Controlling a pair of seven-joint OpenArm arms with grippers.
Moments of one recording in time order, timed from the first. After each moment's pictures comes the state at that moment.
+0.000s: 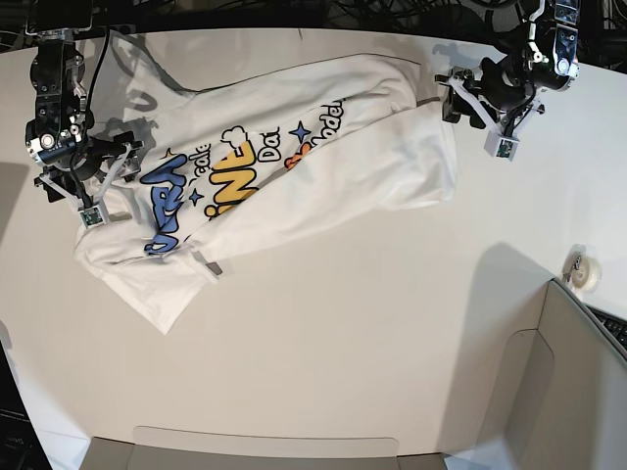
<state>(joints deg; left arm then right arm) 29.8 -26.8 -7.5 113.2 -32.8 -4.8 55.5 -6.4 26.2 7.6 96.7 12.6 17.4 -59.2</state>
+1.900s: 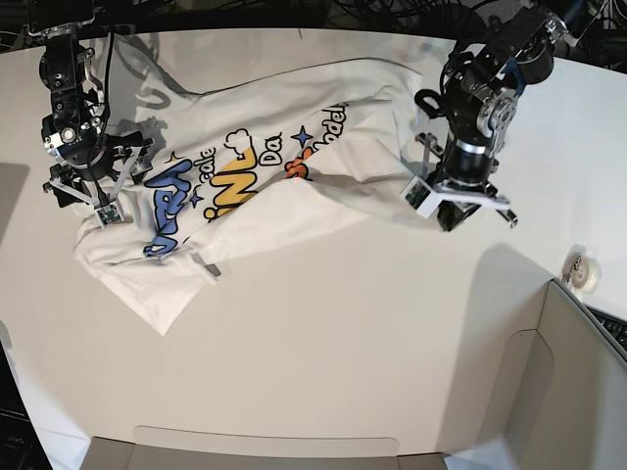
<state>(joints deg) 4.1 -35.2 29.8 114.8 20.7 2.6 50.0 -8.1 27.8 -0.7 98.2 8.1 13.9 -54.8</state>
